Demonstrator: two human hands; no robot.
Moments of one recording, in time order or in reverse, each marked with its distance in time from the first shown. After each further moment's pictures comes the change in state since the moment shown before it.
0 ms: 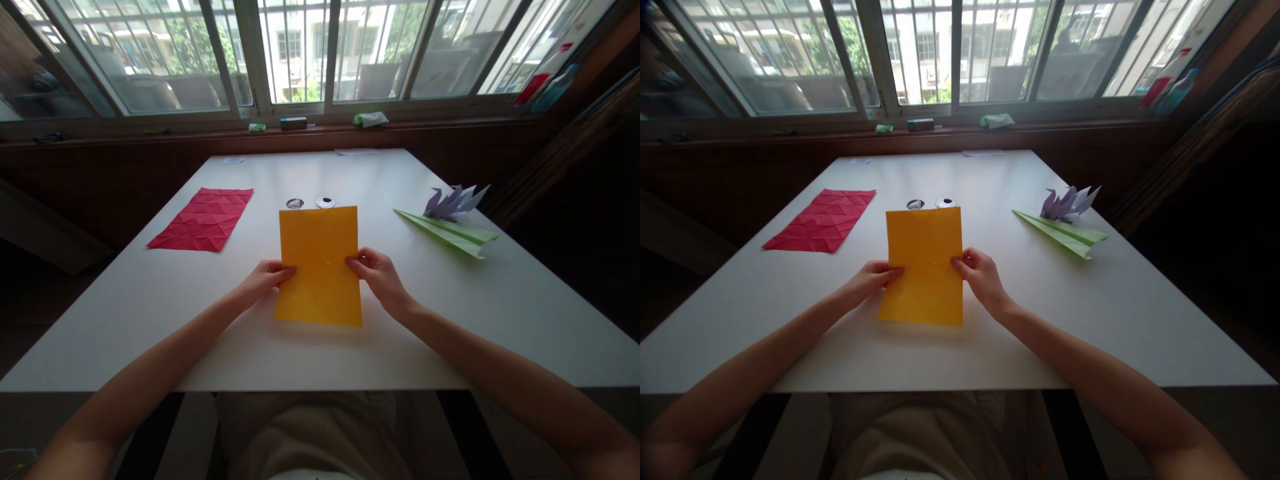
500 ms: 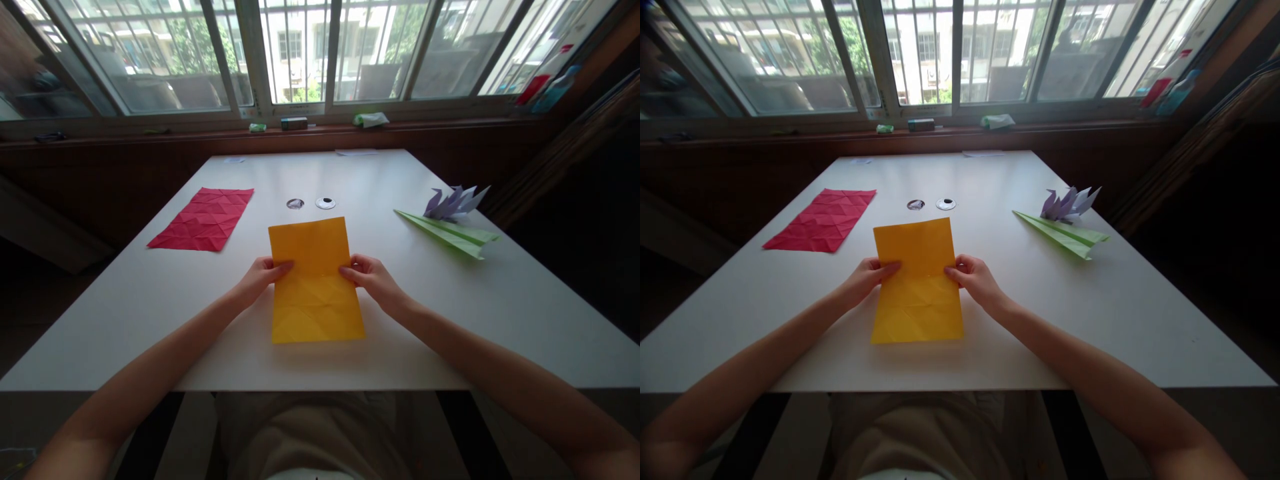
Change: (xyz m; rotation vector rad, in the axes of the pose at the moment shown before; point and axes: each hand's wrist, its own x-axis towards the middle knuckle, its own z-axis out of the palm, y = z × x) left_hand -0.002 0.004 0.000 -0.076 0.036 0.060; right_hand -0.001 -0.001 0.000 0.004 -0.195 0.122
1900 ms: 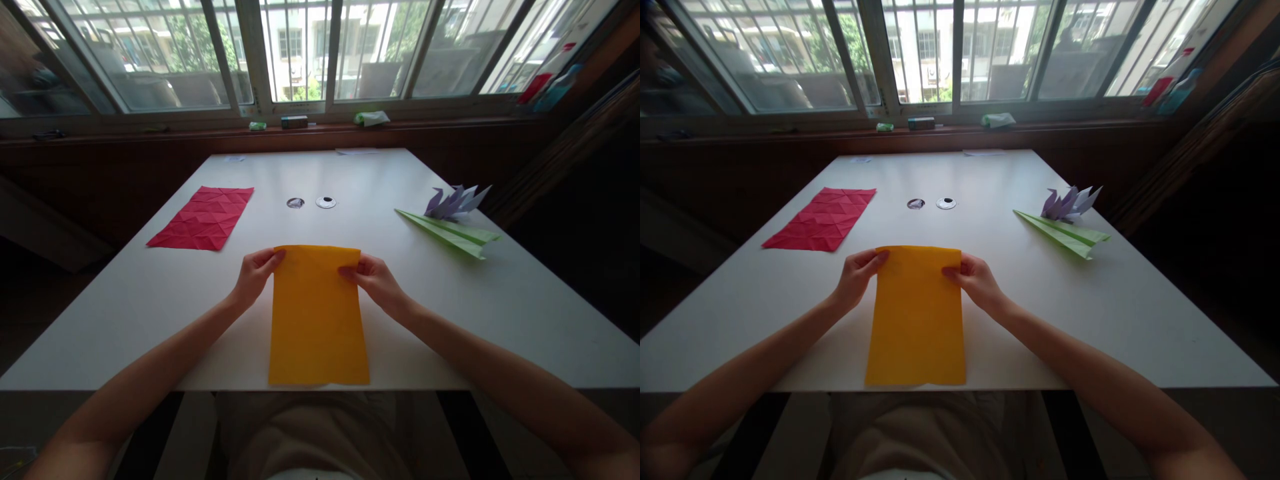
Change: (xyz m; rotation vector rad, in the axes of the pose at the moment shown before) left_hand -0.005 0.004 0.008 0.044 0.274 0.357; right_hand -0.001 0.005 0.000 0.047 -0.033 -0.177
